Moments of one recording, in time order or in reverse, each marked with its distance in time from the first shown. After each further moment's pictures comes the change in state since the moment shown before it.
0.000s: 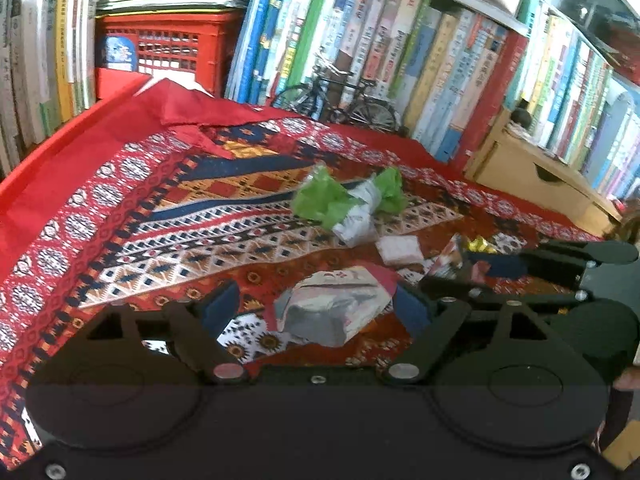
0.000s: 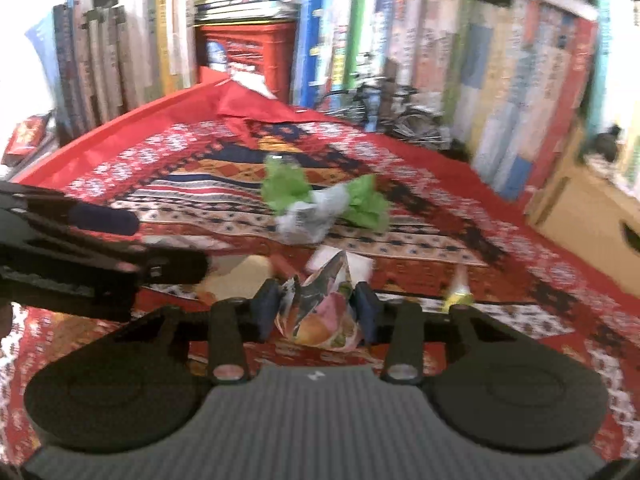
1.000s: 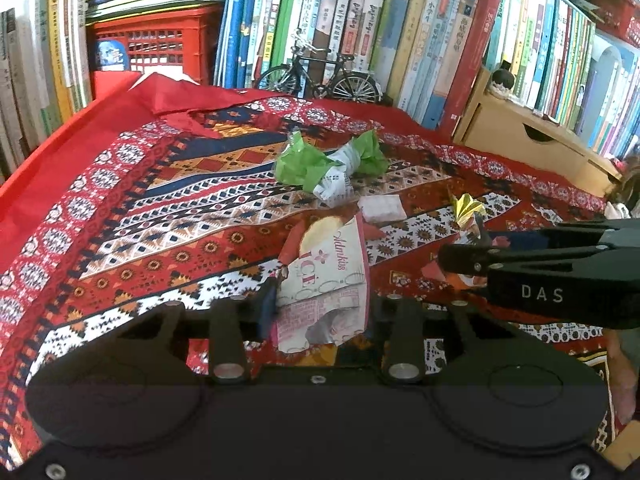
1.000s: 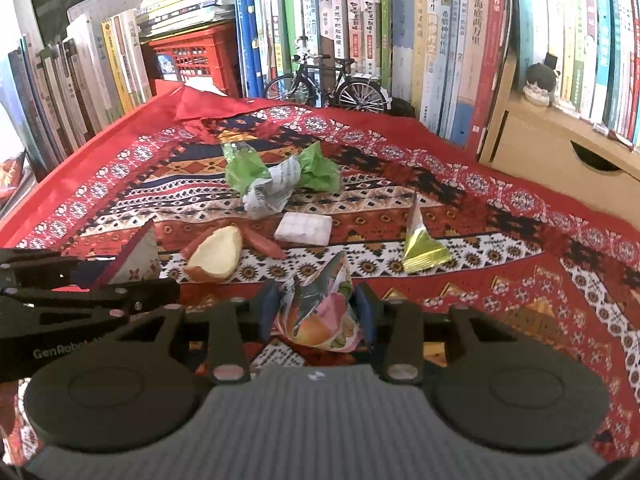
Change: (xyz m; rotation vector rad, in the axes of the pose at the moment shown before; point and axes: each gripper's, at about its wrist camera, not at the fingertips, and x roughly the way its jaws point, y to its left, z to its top) left arm -0.015 -0.026 -0.026 0.063 0.028 0.051; right arm -0.022 -0.015 -0.018 0.195 0.049 -0.030
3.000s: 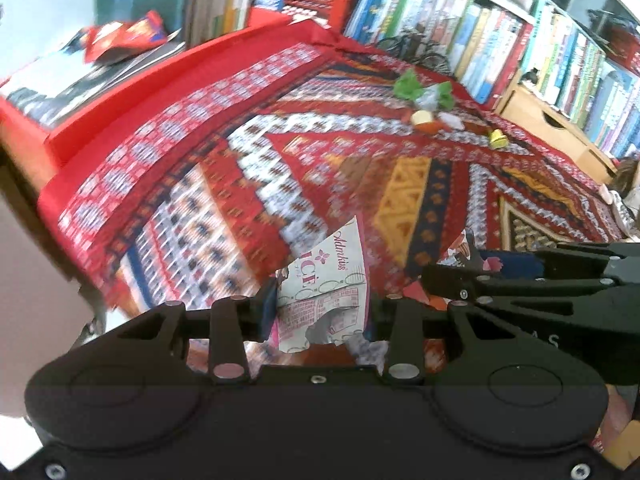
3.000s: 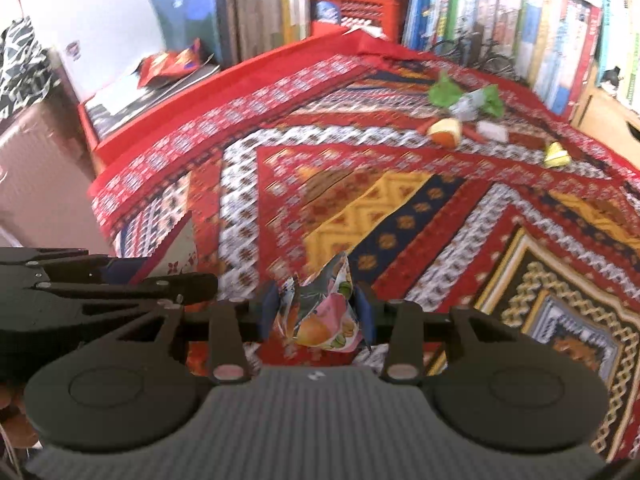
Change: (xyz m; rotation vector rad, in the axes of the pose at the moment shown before) left arm -0.181 0.086 -0.183 -0.216 0.023 0.092; right arm -0.108 0.188 -0.123 -0.154 0.071 0.114
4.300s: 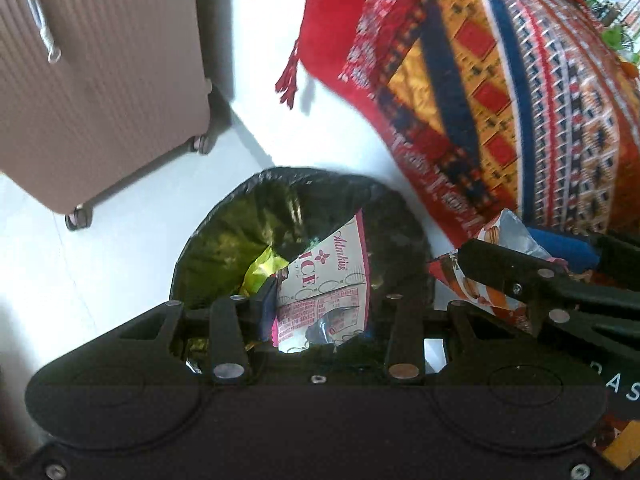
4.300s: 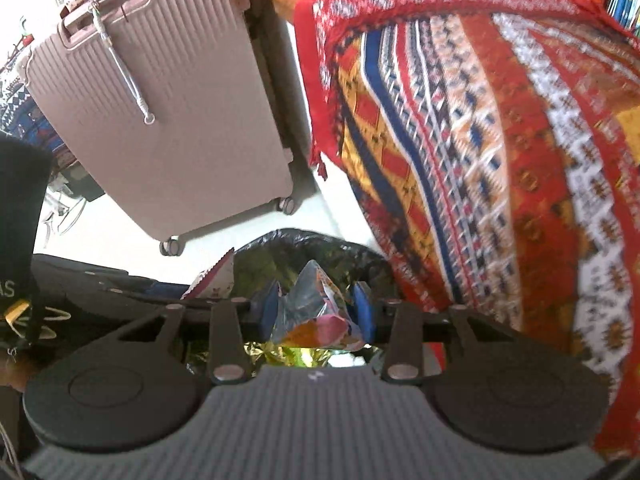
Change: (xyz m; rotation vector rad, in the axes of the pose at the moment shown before) left arm 0.015 0.144 -0.193 -0.406 0.232 0.250; right arm 0.065 0.145 -0.120 -0.292 0.149 0.288
